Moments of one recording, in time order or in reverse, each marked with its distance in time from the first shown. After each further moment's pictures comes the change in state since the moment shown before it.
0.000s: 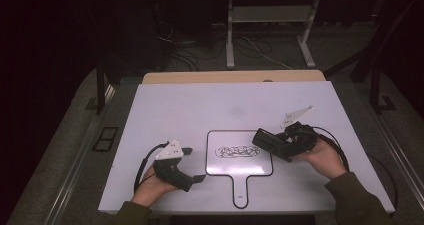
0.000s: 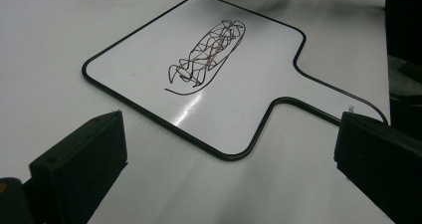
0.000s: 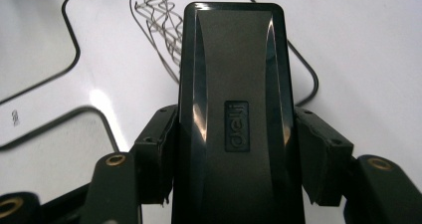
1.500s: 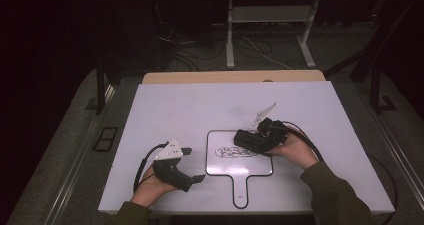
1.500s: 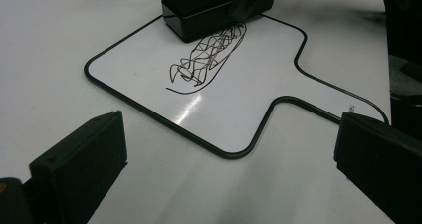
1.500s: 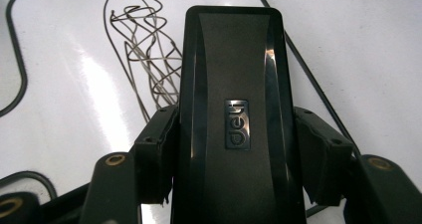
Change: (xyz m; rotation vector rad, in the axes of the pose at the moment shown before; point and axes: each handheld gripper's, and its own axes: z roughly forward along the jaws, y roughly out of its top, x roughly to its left) left arm 0.000 0.000 -0.001 0.000 0.003 0.004; right arm -0.001 0.040 0.063 0.112 0.003 -0.096
